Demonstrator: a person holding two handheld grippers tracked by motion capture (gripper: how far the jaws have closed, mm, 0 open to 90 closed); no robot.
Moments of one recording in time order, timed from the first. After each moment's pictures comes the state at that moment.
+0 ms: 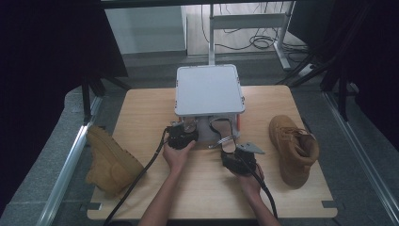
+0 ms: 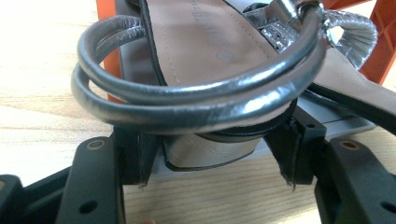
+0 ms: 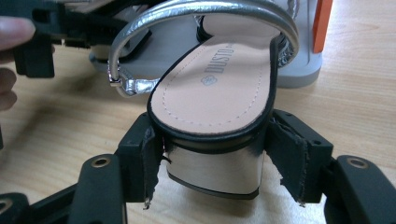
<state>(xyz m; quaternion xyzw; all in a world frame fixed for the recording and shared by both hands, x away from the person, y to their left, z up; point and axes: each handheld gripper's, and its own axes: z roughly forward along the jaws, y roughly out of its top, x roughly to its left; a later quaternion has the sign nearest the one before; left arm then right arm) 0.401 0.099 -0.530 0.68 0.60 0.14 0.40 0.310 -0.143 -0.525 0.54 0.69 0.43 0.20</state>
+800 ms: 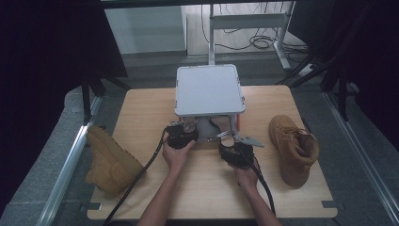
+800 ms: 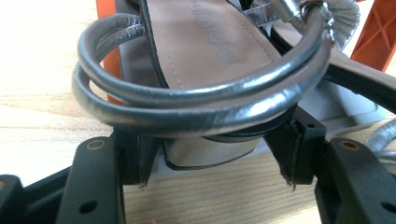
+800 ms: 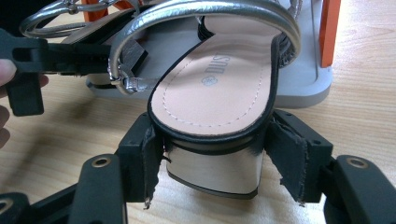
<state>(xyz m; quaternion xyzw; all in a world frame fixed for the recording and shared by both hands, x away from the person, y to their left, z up) 0.402 0.101 -0.529 0.68 0.60 0.13 0.40 0.334 -0.140 -0.525 0.56 0.68 0.44 0.18</state>
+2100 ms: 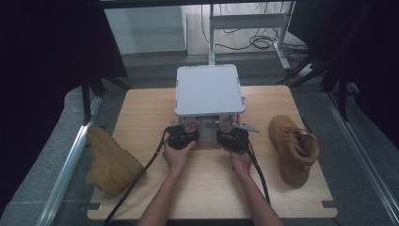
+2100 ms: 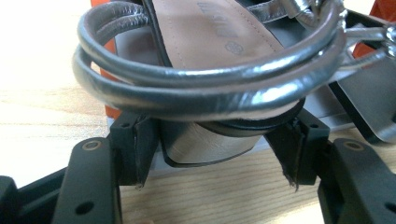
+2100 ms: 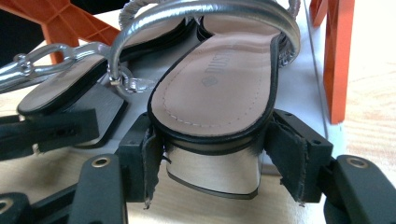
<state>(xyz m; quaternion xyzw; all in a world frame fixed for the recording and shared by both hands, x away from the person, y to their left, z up) 0.403 0.099 -0.533 0.68 0.60 0.13 0.40 0.387 -0.129 -0.524 0.58 0.65 0.45 0.18</state>
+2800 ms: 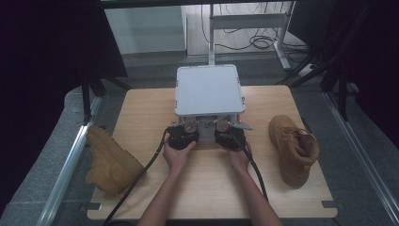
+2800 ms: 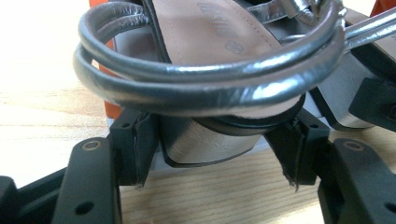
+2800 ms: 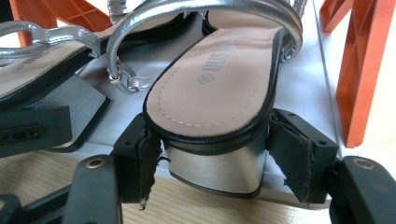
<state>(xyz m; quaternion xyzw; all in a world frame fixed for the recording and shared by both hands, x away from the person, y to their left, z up) 0.402 0.098 -0.533 0.68 0.60 0.13 0.40 0.401 -0.122 -0.536 0.56 0.68 0.43 0.21</state>
